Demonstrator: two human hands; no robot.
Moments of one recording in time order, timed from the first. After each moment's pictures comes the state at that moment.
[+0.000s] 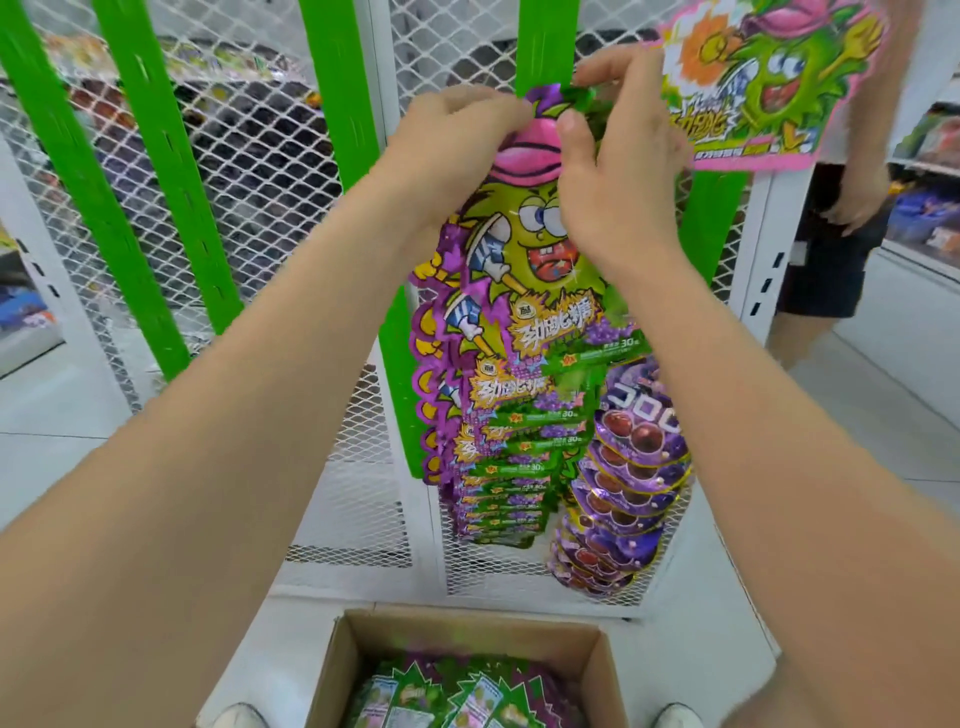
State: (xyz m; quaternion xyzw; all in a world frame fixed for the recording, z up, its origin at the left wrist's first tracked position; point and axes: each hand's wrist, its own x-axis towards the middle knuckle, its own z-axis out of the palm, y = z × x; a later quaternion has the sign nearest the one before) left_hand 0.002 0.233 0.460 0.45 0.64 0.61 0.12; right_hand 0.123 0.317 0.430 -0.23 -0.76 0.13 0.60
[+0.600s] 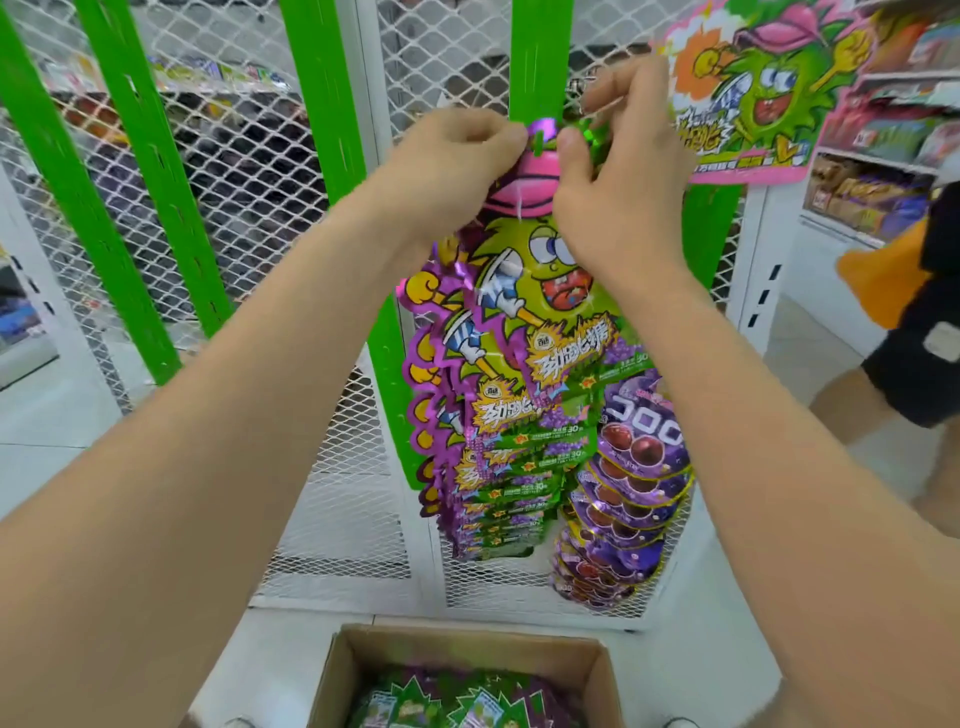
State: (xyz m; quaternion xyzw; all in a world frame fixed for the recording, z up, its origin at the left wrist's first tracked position) left_hand -0.002 0.239 0.456 0.51 0.65 0.55 0.12; right_hand 0.128 0.327 0.429 -0.23 -0.75 0.12 0.61
